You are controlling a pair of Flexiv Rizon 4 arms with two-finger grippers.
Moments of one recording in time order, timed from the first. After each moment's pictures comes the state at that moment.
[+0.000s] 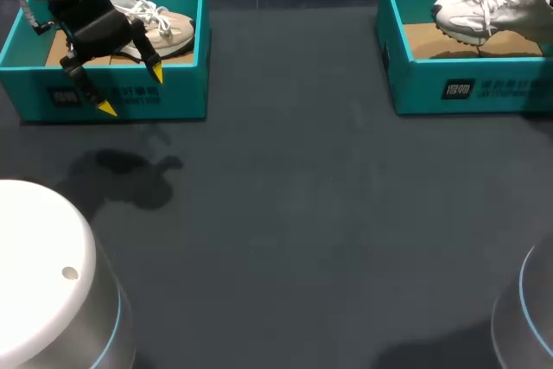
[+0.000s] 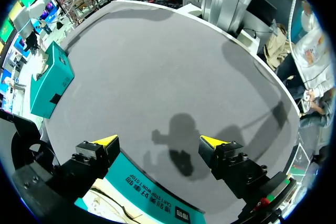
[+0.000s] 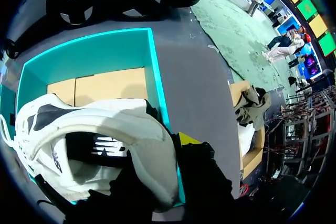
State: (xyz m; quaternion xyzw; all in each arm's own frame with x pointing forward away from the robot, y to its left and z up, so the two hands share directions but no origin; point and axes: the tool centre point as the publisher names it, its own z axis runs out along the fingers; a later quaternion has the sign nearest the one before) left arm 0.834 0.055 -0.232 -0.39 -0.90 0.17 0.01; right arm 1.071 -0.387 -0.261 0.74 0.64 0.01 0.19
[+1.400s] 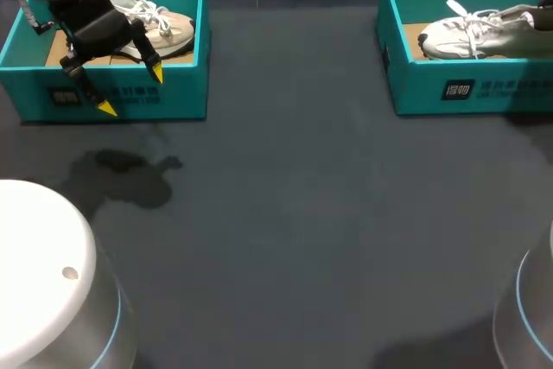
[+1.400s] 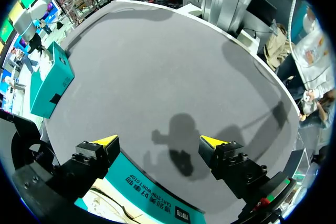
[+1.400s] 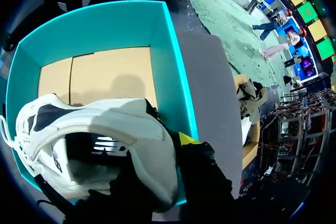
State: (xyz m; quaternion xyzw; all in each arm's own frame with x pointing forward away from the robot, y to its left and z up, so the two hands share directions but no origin) left arm 0.834 0.055 -0.232 -0.39 -0.90 0.17 0.01; right arm 1.043 -0.365 -0.292 0.74 0.65 -0.04 0.19
